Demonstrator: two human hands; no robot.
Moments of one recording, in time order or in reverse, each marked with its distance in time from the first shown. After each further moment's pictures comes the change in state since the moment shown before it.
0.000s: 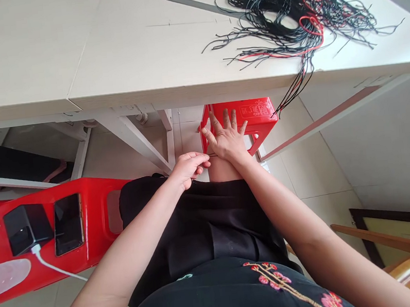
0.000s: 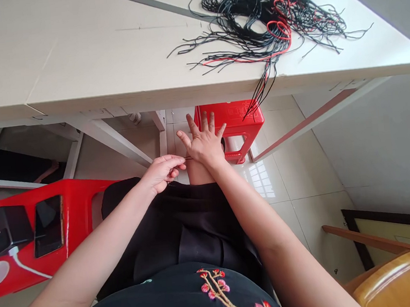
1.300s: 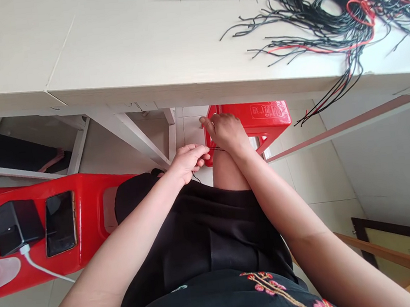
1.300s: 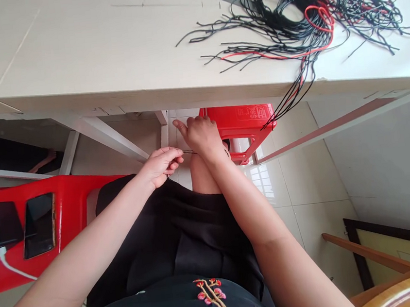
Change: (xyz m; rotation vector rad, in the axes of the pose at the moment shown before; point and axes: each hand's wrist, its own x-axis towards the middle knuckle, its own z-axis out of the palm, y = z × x) left_hand 0.030 0.016 -0.008 -0.088 0.024 -0.005; right_hand 0.042 -0.015 -0.001 -0.103 -0.065 -0.139
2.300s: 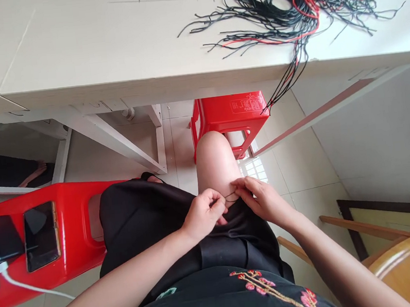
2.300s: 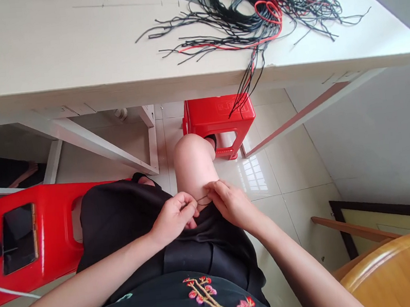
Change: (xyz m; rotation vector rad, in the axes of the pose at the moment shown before) left_hand -0.085 -0.095 0.038 0.253 -0.274 0.087; right_hand -0.195 0.059 -0.027 0.508 -0.174 -0.065
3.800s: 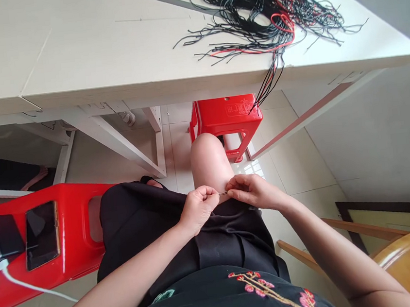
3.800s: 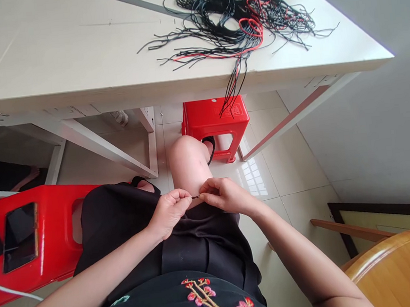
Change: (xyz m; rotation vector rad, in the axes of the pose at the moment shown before) left_hand -0.004 0.003 0.011 -0.080 0.165 0.003; right_hand 0.008 -0.002 -0.017 0.323 -0.245 0.180
